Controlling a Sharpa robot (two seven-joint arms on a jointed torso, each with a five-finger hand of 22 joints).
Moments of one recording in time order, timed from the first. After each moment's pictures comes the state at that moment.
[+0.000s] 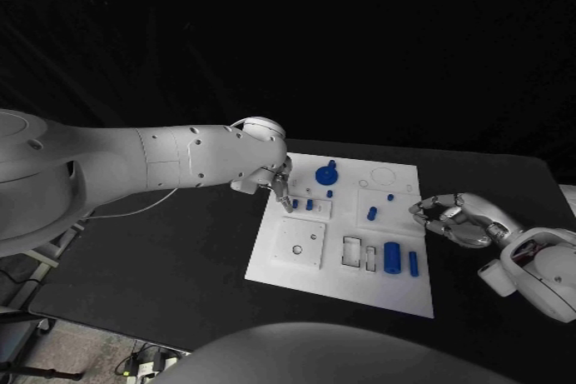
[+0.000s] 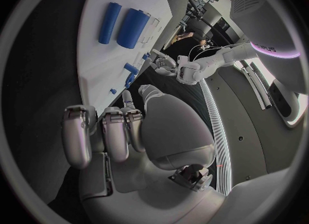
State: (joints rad) left arm 1.33 -0.60 -0.23 1.27 -1.14 0.40 -0.66; left_hand 1.15 -0.14 0.24 0.27 0.05 0.69 0.11 0.13 0.93 1.47 0.03 1.53 1.31 1.47 -0.03 1.57 1.31 0.06 1.42 0.08 1.13 1.31; right arm 1.14 -0.98 -0.23 1.53 -0.87 -0.28 0.23; right_hand 1.38 0.09 0.13 0.28 0.53 0.71 0.15 0.30 0.30 1.46 0.06 1.58 1.31 1.47 0.01 1.57 1.31 0.03 1.46 0.12 1.48 1.31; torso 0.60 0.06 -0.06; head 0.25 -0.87
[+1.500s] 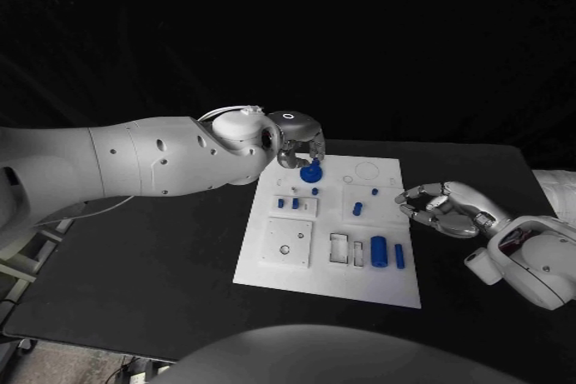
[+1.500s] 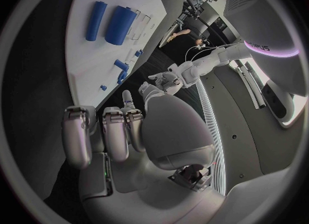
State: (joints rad) left arm 1.37 -0.65 -0.23 1.38 -1.59 -0.22 -0.10; left_hand 1.55 -0.28 0.60 0.28 0.08 0.96 0.01 0.15 0.34 0.95 -0.02 0.28 0.30 1.47 -0.07 1.46 1.31 0.05 1.47 0.04 1.40 1.31; right arm 1.16 -1.04 -0.23 1.61 -0.87 -0.33 0.27; right_hand 1.37 0.08 0.13 0.28 0.51 0.72 0.15 0.31 0.30 1.46 0.07 1.57 1.31 1.47 0.01 1.57 1.31 0.03 1.46 0.12 1.49 1.31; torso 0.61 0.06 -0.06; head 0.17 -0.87
